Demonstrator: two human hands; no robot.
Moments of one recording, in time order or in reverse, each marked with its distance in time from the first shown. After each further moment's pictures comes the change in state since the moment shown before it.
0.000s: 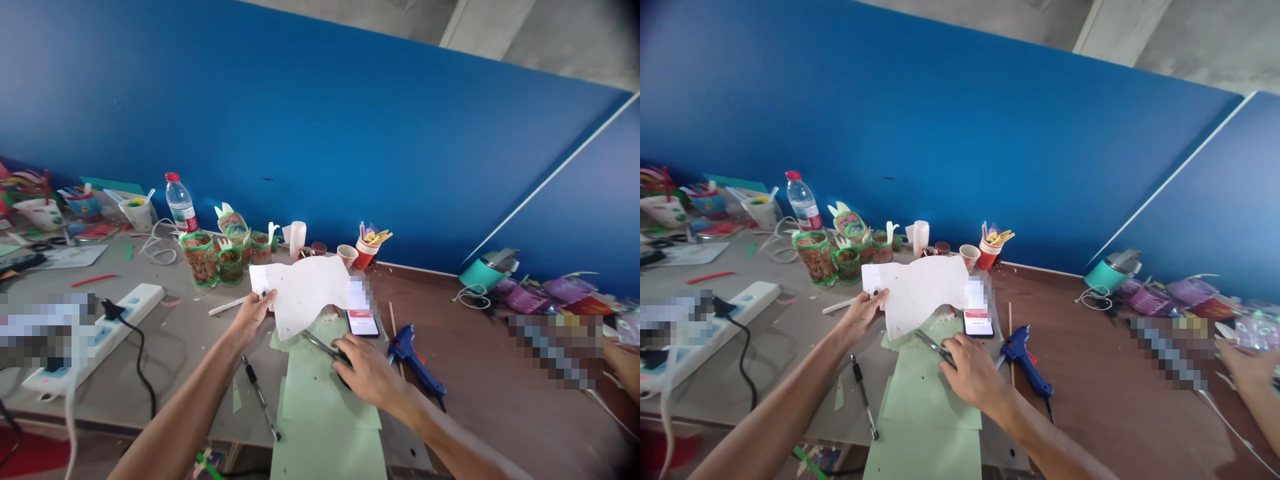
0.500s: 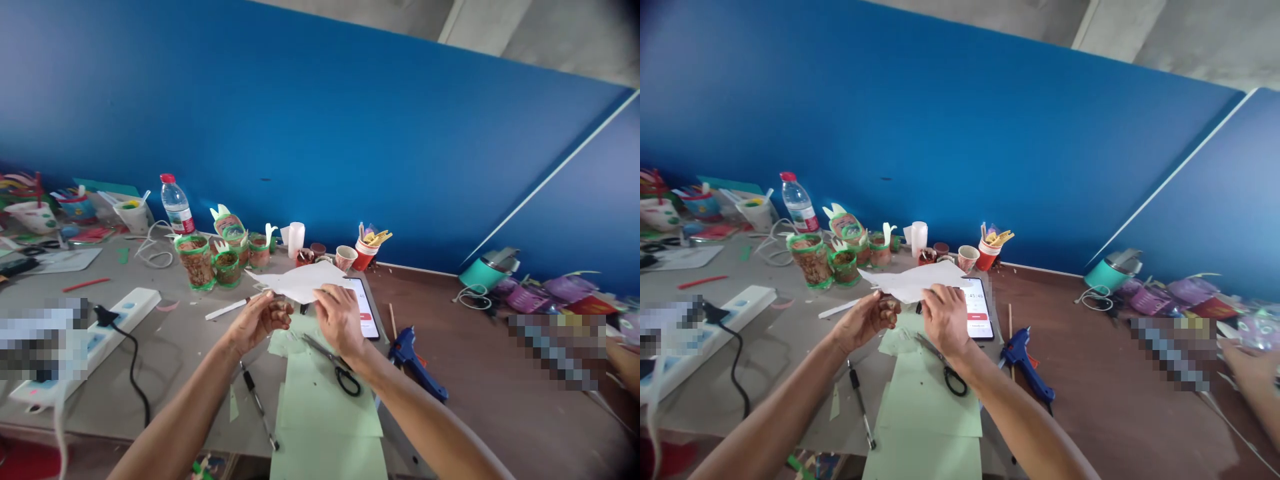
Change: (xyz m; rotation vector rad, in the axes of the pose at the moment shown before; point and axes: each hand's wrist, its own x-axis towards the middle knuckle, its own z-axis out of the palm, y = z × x) left_hand -0.015 0.014 0.004 -0.329 -0.369 -0.154; right_hand 0.080 -0.017 -0.007 -0.050 0.631 -0.208
